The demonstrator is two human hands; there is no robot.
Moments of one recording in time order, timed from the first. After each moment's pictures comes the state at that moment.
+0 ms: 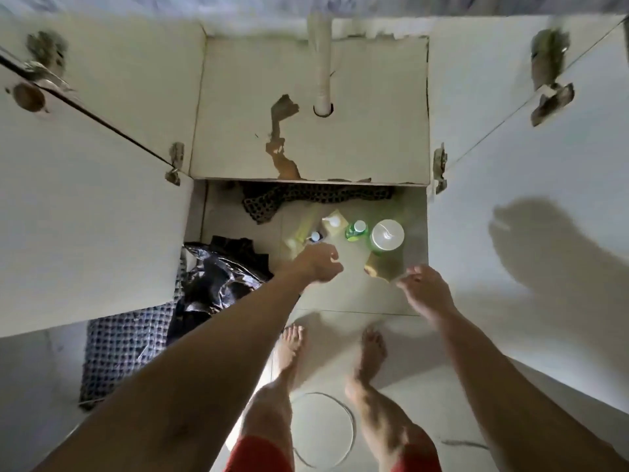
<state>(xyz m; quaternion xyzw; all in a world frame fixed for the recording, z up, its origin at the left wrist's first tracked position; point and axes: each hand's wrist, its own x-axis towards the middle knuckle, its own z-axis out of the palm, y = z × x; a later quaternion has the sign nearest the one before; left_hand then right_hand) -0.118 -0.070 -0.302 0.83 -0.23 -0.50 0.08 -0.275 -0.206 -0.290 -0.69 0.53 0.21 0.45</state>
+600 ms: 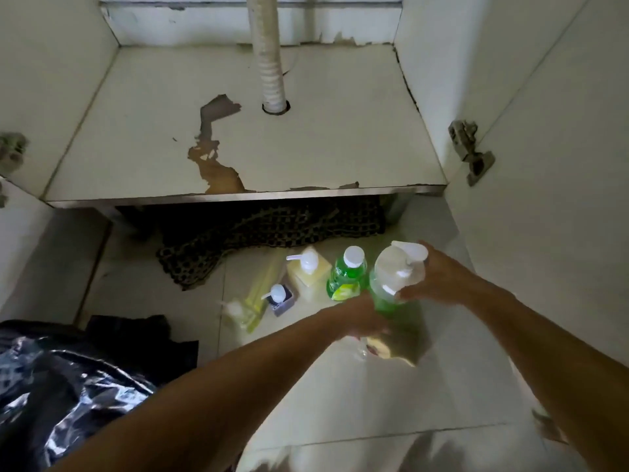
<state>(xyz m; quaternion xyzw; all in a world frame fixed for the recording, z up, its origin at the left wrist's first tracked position) -0.141 -0.153 -0.607 0.73 -0.34 -0.55 0.24 -0.223 -0.306 -0.578 -0.86 0.32 0.14 0.37</state>
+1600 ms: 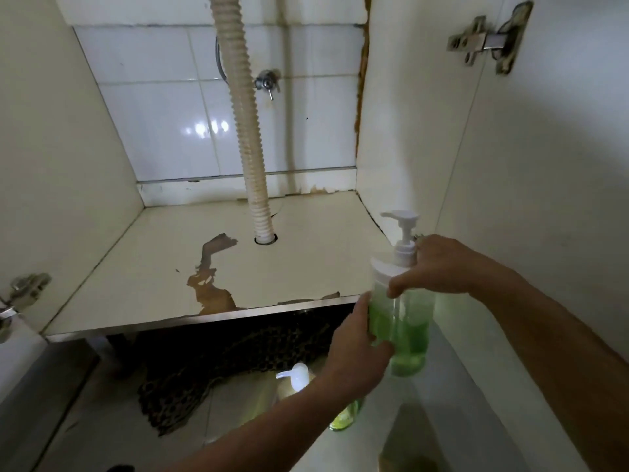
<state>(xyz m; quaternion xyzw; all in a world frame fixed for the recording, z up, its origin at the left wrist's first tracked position) -0.131 -0.174 -0.537 0.73 -0.39 -0.24 0.51 -0.184 -0.332 -0.442 -0.92 0.33 -0.02 0.22</state>
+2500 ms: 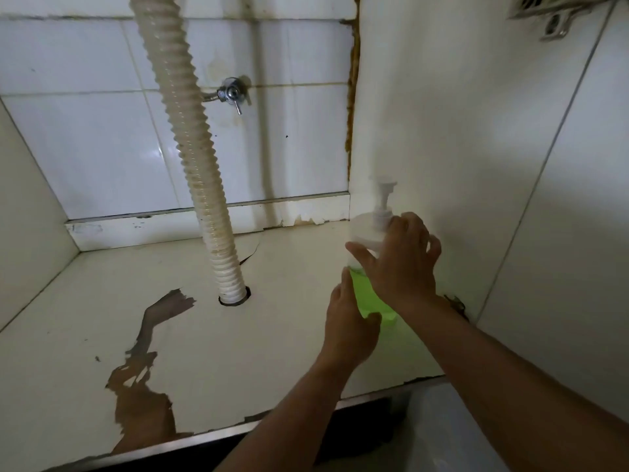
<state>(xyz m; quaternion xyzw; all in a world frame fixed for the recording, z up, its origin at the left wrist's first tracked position) 0.023 -0.347 -0.559 0.77 -0.40 -0.13 0.48 -0.021 -0.424 -0.495 -0.84 0.40 -0.36 0.07</state>
